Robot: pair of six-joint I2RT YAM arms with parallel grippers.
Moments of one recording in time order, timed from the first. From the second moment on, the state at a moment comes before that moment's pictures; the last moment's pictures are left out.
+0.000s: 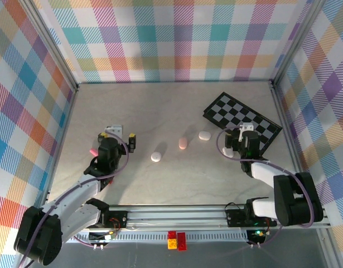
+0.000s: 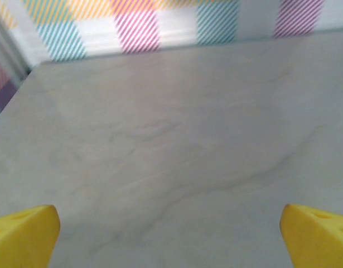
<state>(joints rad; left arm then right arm) -0.35 0.95 0.35 0.23 -0.38 -0.03 0.12 1.29 0.37 0.40 0.19 0.04</state>
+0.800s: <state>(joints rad) -0.09 1.58 0.39 0.74 -0.16 -0.08 0.05 1.30 0.38 0.45 0.10 0.04</state>
